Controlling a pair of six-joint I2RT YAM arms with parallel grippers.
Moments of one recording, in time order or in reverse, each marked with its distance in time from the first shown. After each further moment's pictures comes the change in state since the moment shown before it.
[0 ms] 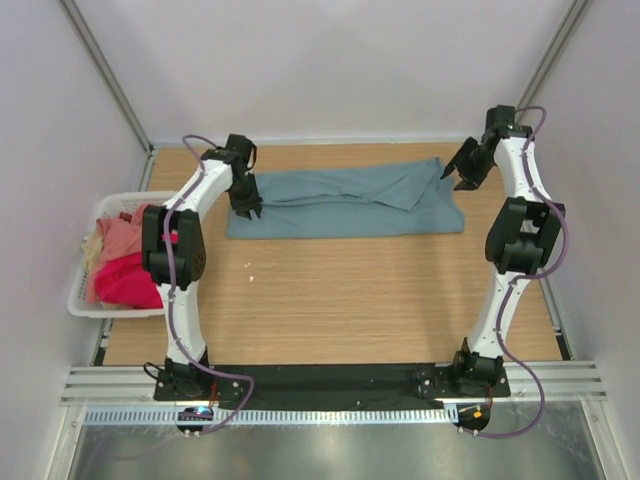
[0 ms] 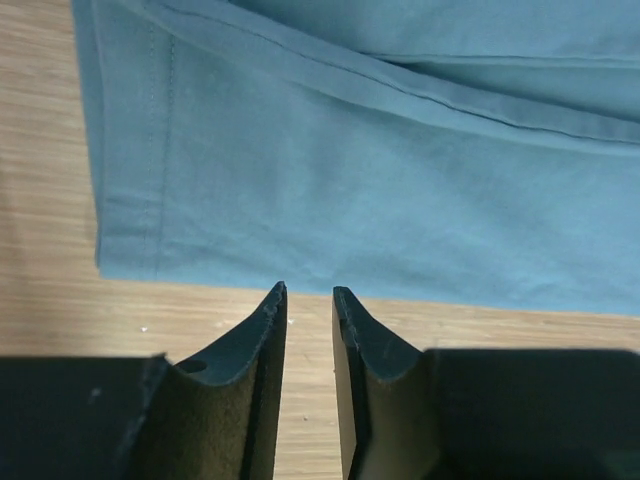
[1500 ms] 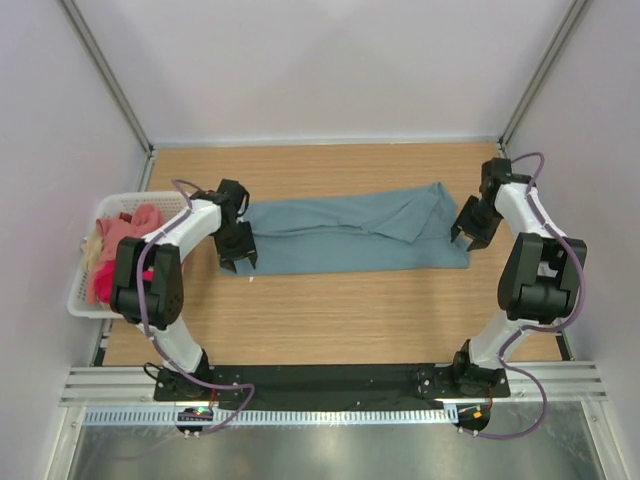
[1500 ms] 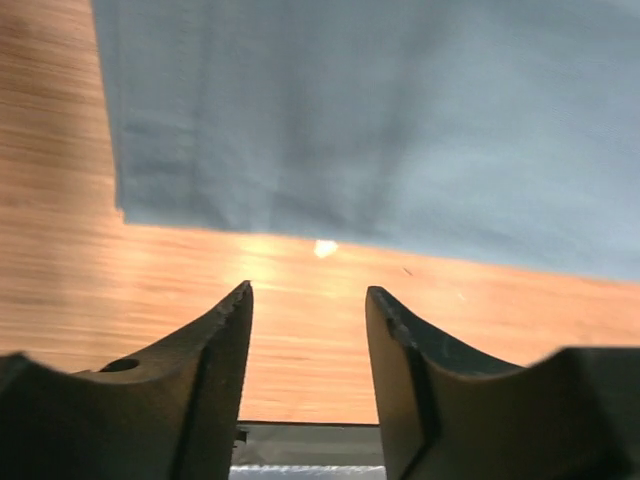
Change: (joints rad) left arm -0.004 -0.293 -0.555 0.001 0.018 -0.053; right arm -0.020 -0.442 -0.763 0.059 0.230 -0.103
